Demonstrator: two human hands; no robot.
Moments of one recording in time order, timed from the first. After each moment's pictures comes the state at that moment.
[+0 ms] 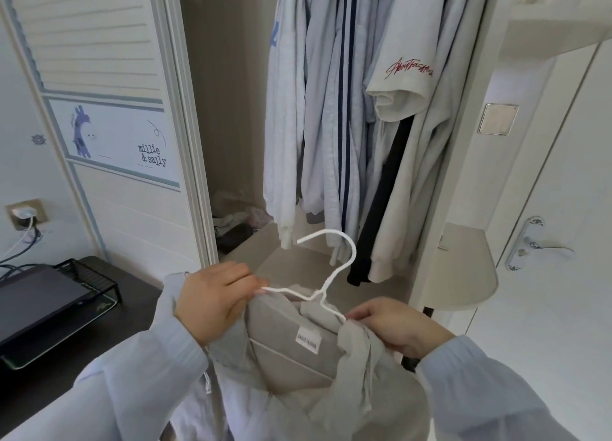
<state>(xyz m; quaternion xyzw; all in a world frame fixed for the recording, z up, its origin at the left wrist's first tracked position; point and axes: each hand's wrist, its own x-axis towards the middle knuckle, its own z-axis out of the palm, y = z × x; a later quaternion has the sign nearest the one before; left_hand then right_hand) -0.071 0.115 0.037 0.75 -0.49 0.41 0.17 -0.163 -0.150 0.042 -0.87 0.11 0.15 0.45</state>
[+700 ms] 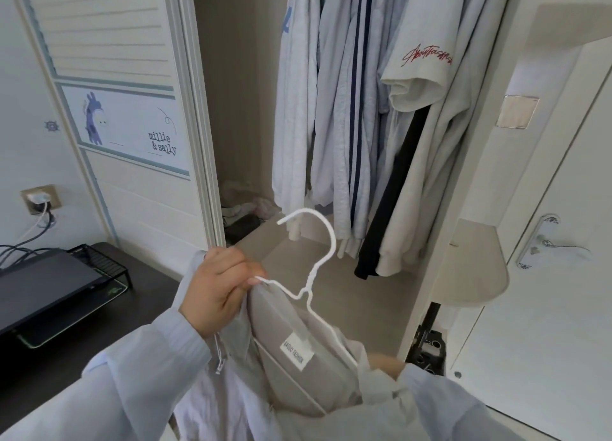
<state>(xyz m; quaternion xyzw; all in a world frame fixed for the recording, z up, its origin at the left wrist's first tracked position) -0.066 0.122 0.027 0.72 -0.49 0.39 0.30 -0.195 -0.091 0.066 -0.90 0.06 0.27 0.34</state>
